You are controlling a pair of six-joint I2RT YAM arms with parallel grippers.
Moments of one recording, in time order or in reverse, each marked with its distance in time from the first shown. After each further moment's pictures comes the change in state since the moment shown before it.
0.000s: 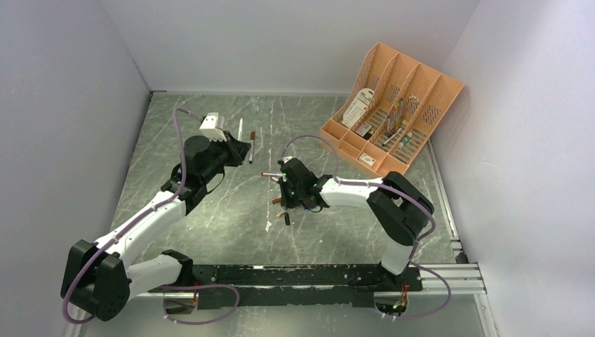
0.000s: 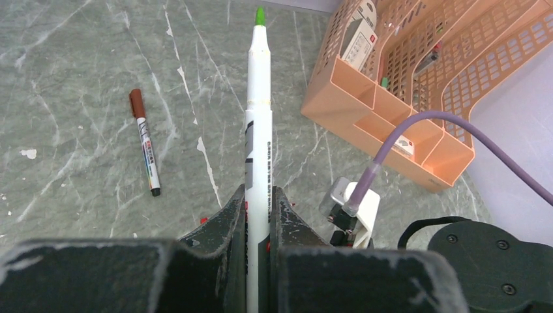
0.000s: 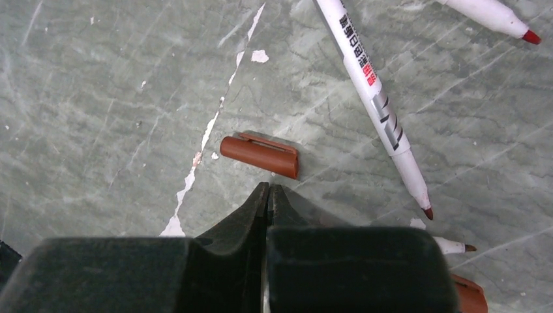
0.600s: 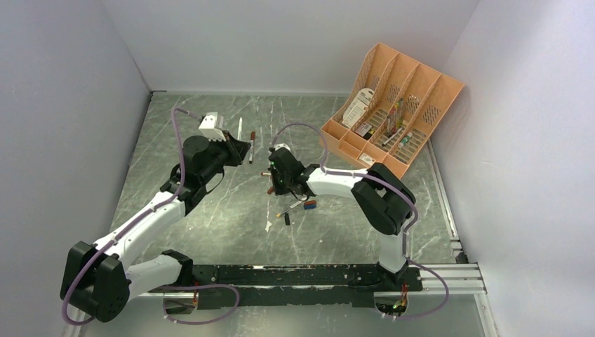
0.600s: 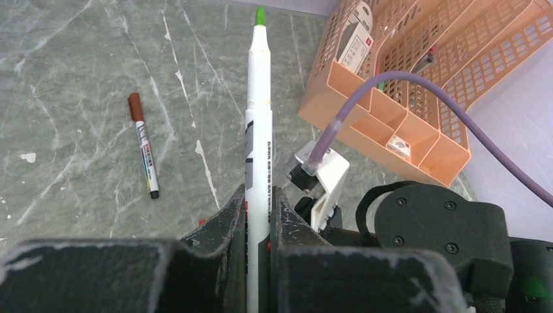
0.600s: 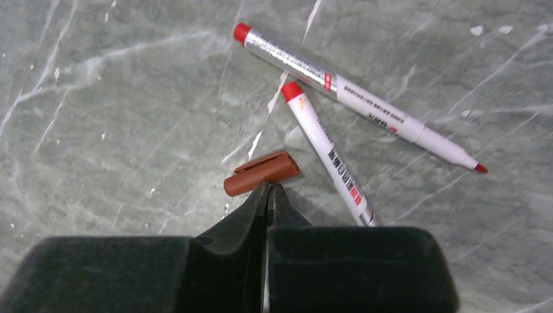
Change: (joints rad) left arm 0.001 -0.007 0.000 0.003 0.010 0.000; right arm -0.007 0.152 0.196 -0.013 0.100 -0.005
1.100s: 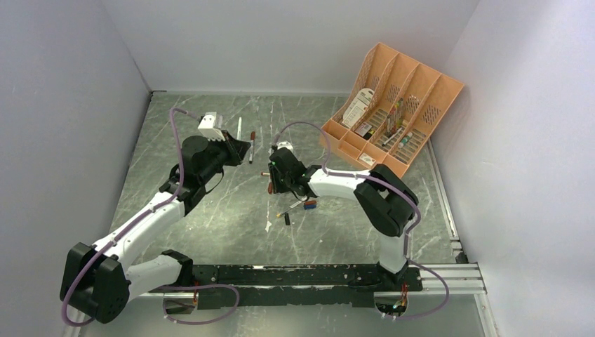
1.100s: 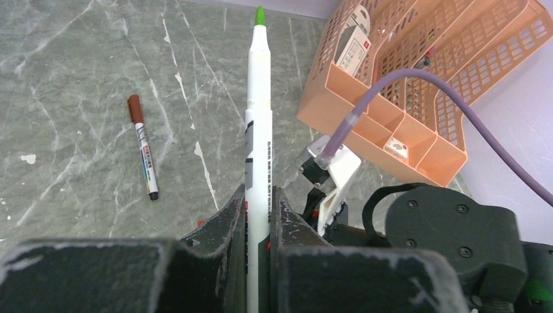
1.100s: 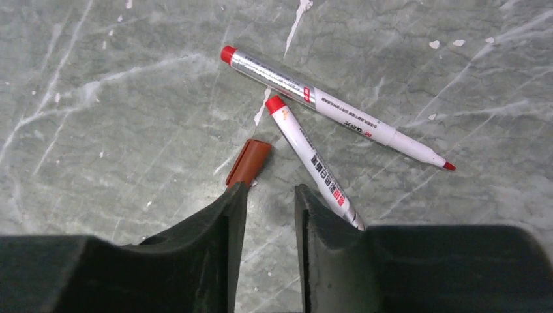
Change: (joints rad) left arm 0.005 -0.010 0.000 0.000 0.005 -0.008; right arm 0.001 0.002 0.003 0.028 0.074 0.006
